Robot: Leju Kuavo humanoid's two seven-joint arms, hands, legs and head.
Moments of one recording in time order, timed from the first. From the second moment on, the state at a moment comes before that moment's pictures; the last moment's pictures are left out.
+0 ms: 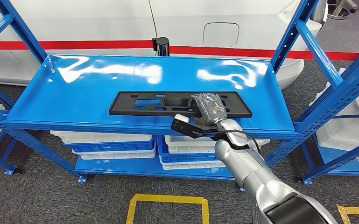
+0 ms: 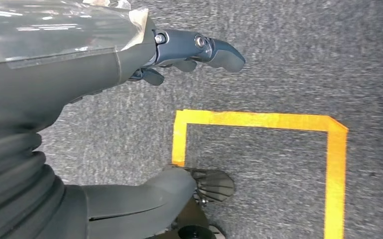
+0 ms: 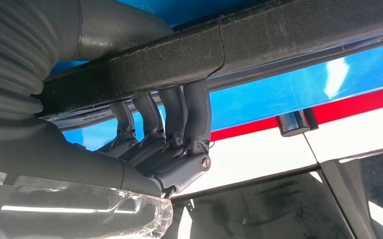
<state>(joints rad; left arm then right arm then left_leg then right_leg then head) -0.13 -0.11 0.32 -0.20 -0.10 0.54 -0.44 -0.82 0.13 0.61 -0.60 0.99 -0.69 -0.28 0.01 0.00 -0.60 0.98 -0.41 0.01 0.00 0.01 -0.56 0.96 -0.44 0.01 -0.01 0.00</state>
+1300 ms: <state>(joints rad) -0.13 -0.10 0.32 -0.20 -0.13 0.50 -0.39 -0.80 0.11 0.60 -0.62 0.99 -0.68 -0.26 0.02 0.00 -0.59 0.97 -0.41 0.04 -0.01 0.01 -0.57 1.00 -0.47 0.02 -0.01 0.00</state>
